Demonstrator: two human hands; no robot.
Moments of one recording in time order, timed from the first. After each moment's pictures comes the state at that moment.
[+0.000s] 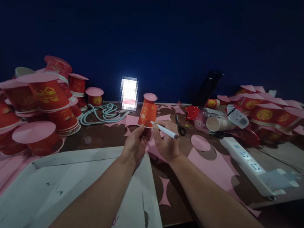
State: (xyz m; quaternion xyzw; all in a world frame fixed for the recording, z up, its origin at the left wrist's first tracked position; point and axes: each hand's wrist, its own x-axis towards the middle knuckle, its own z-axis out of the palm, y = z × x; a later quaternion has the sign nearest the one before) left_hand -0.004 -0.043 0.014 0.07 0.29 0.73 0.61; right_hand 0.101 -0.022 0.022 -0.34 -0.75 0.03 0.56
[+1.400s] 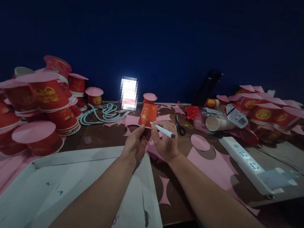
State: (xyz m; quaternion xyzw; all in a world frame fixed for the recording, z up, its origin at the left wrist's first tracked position) left_hand -0.004 -0.043 0.012 0.08 0.29 0.73 0.61; right_hand 0.099 -0.021 0.022 -0.33 -0.76 -0.02 0.55
